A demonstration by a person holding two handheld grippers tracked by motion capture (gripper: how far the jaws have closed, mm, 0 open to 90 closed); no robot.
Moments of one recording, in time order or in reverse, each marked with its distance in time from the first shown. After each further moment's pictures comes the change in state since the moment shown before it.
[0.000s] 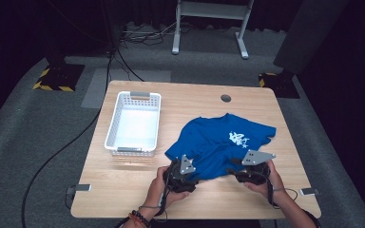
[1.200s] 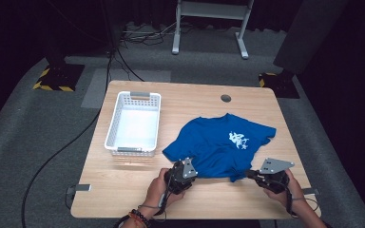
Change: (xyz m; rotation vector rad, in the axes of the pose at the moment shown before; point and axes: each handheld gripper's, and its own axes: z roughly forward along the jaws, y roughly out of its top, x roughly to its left) left arm 0.000 -0.003 0.001 0.042 -0.006 0.087; right arm -0.009 -0.036 -0.042 0.063 -0.035 -0.006
